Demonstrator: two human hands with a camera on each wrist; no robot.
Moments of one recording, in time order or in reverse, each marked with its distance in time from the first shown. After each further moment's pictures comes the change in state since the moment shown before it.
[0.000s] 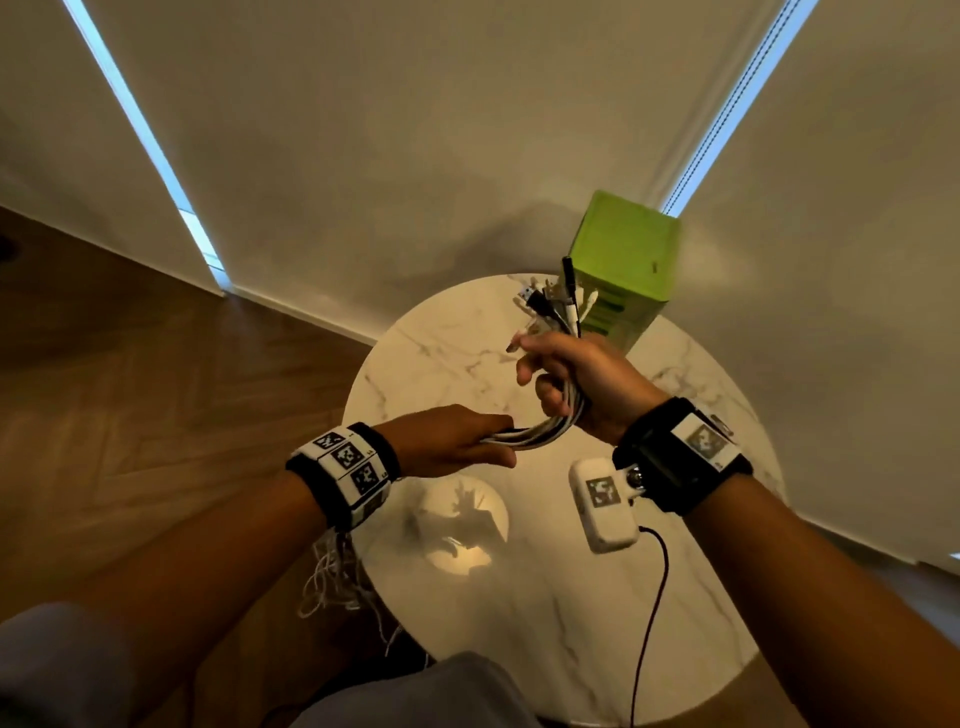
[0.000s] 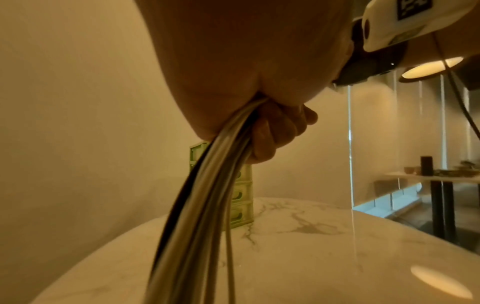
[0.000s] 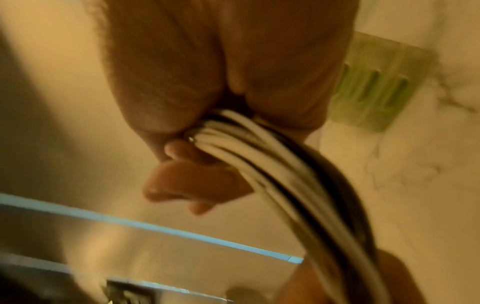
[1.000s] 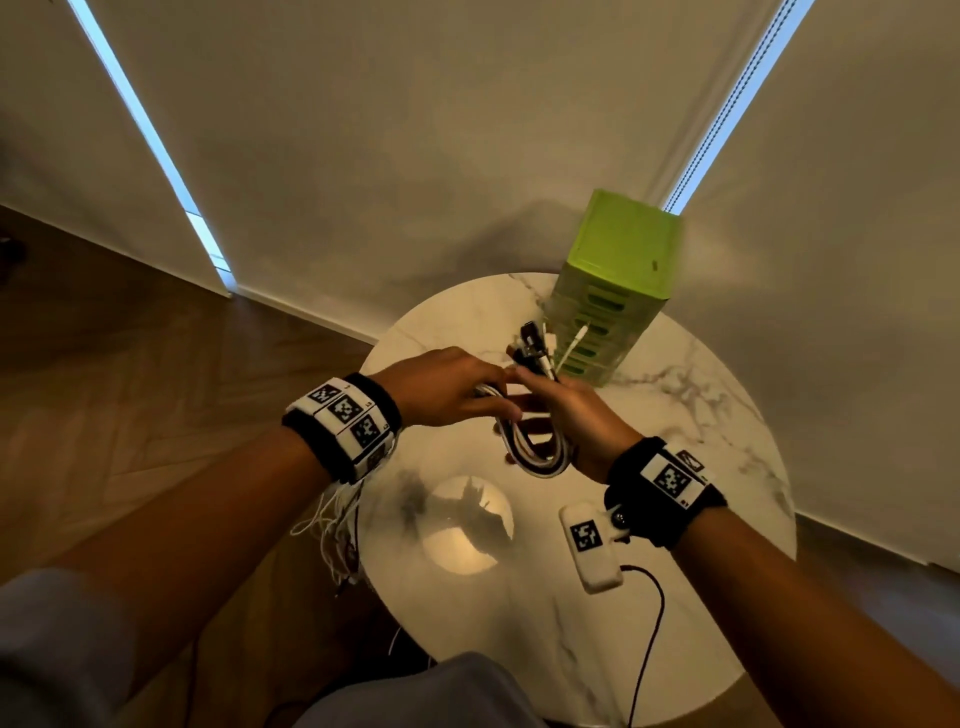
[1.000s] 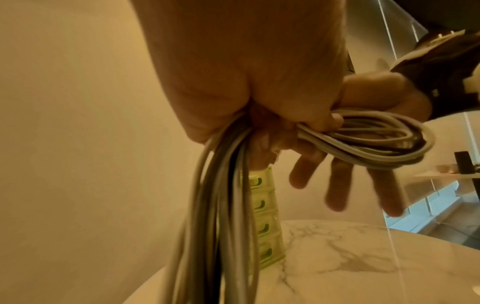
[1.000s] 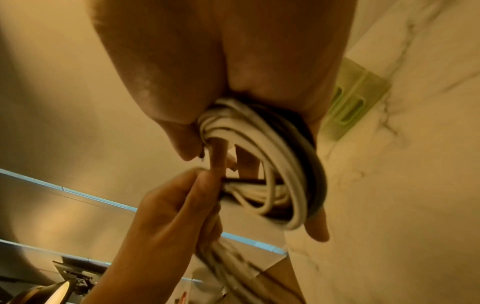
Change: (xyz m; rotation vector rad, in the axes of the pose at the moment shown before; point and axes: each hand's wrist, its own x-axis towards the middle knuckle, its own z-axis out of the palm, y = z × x) left_hand 0.017 0.002 -0.043 0.183 0.241 0.023; right_hand 0.000 0.049 -0.010 -0.147 0.040 0.134
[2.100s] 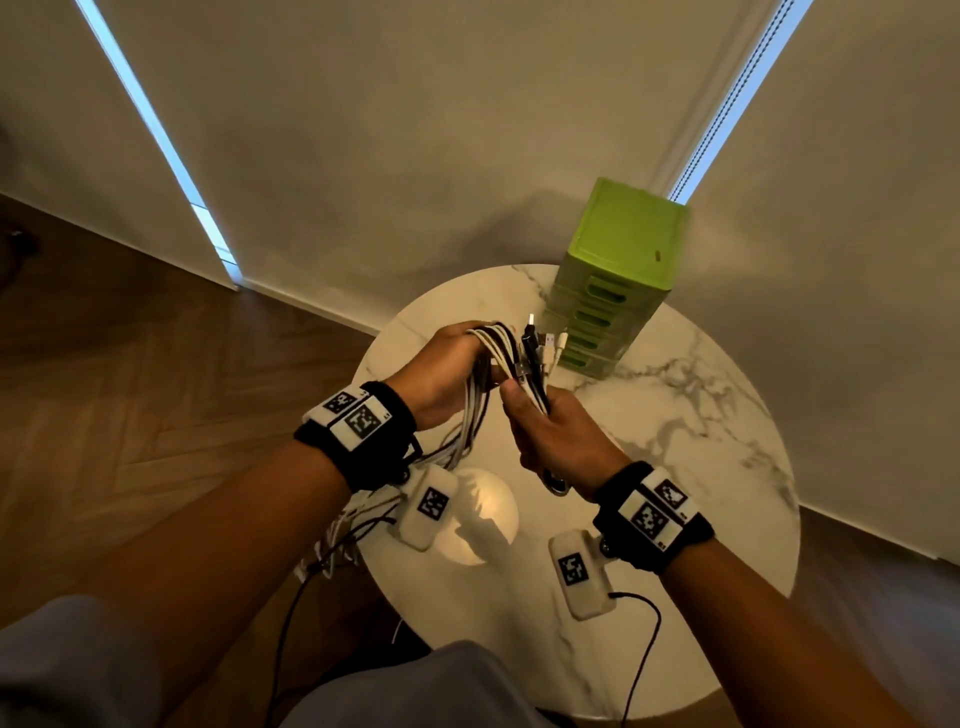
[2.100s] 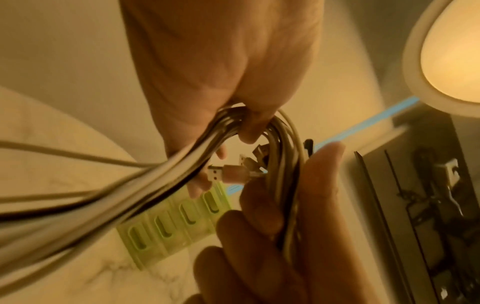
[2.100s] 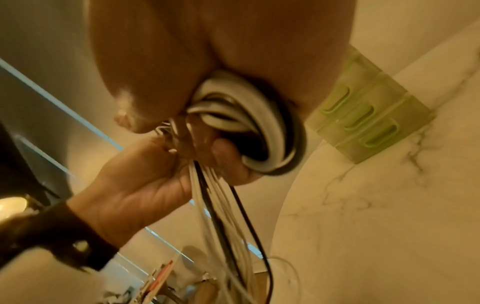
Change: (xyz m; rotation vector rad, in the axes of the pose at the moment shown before) left_hand 0.005 0.052 0.004 -1.341 0.364 -0.339; right_hand -0.018 0.017 0.016 -0.143 0.021 -0.268
